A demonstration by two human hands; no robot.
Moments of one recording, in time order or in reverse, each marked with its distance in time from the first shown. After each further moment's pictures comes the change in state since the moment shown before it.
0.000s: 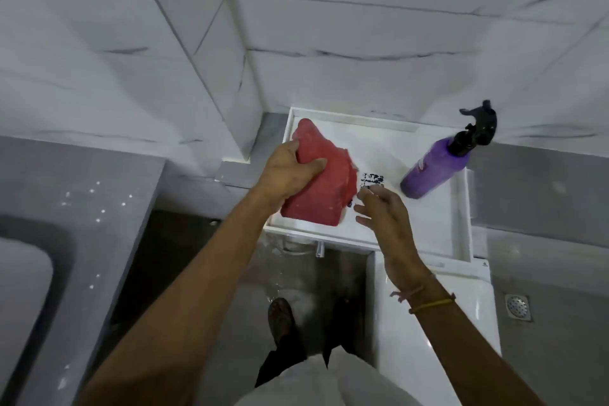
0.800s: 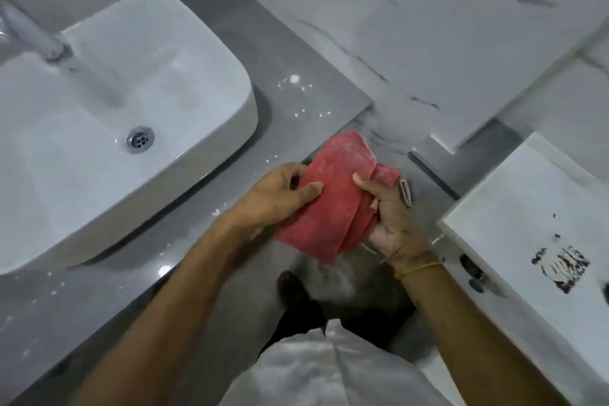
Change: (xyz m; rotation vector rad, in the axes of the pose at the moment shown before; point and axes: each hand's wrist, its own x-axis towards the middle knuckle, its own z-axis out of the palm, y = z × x) left_hand -0.209 -0.157 -0.186 -0.272 0.345 -0.211; right_hand -0.095 0.055 0.223 0.177 -0.869 0.636
